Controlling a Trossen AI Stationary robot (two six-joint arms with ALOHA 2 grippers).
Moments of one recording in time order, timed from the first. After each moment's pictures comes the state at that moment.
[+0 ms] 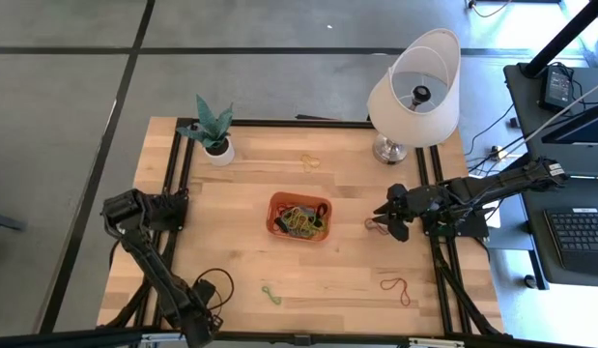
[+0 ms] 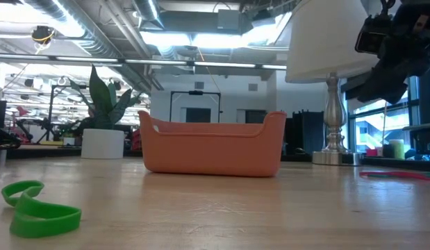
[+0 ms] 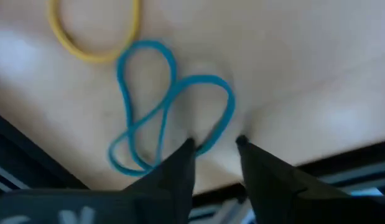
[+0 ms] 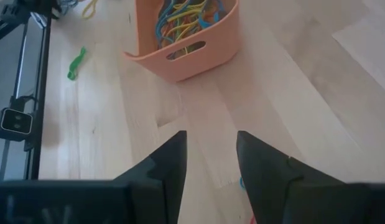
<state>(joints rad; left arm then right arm) -1.05 1.92 1.14 -0.70 0.20 -2.14 0.23 0.66 0.42 -0.45 0.14 0.65</state>
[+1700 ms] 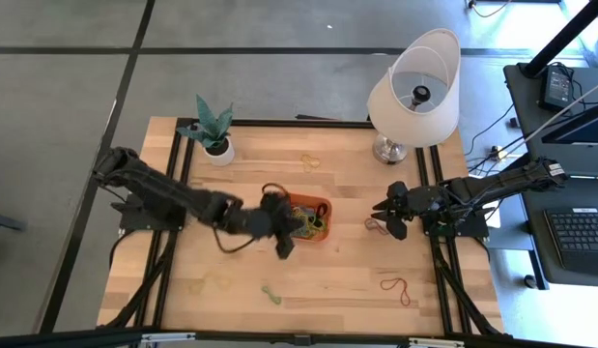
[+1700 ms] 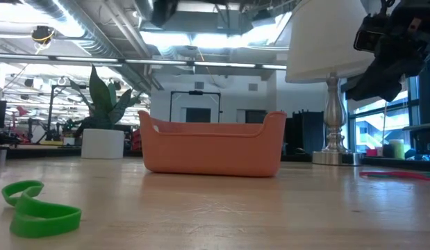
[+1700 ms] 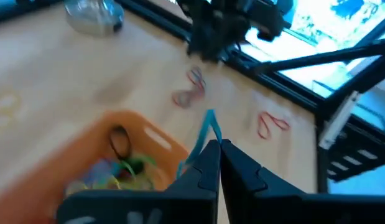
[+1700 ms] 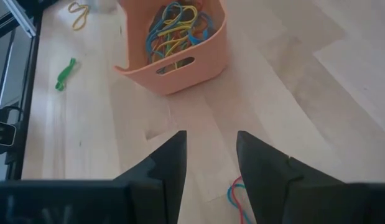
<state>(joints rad) -0.34 1.50 1.18 -0.21 -0.47 -0.69 0.23 0.66 0.42 -0.44 0.20 0.62</state>
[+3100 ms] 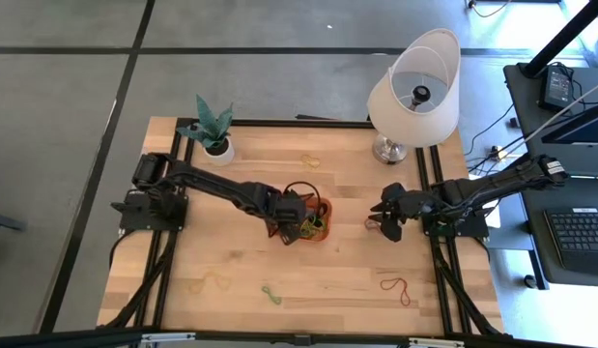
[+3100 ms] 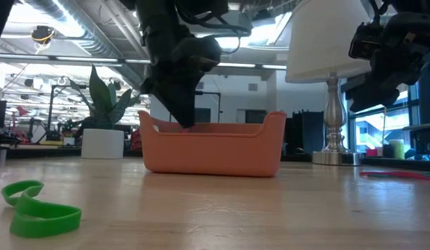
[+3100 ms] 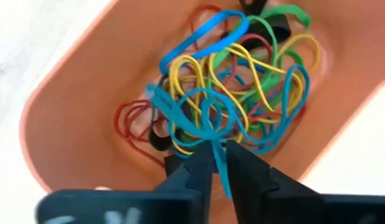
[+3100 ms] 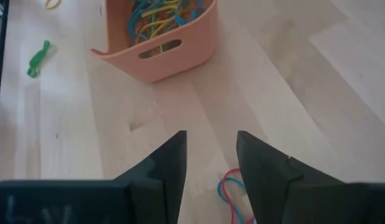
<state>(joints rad) -0.12 1.82 1.31 -0.72 -0.18 -0.70 0.23 0.76 0.42 -0.42 0.22 0.62</state>
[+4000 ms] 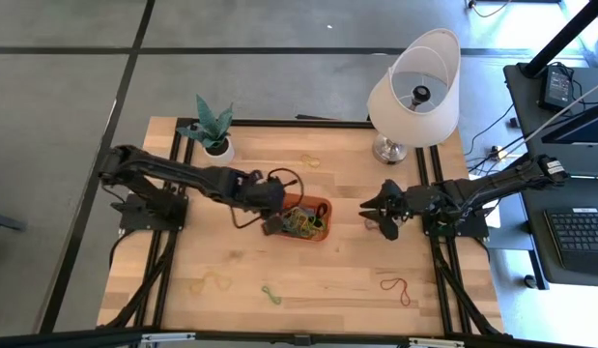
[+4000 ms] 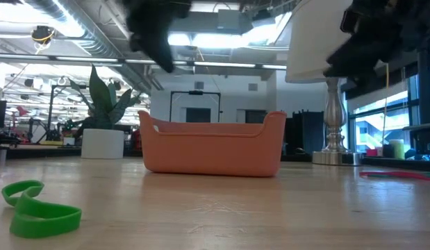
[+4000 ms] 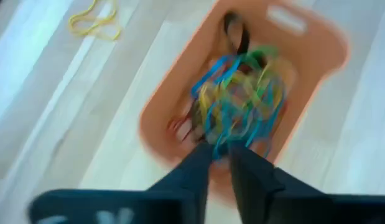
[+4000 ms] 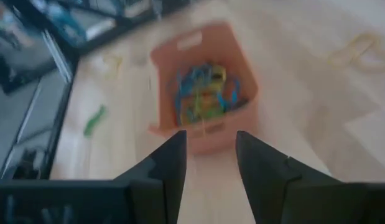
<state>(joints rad) -0.13 1.53 1.27 -0.82 -0.27 -0.52 0.23 0.77 0.42 -0.13 0.24 0.55</state>
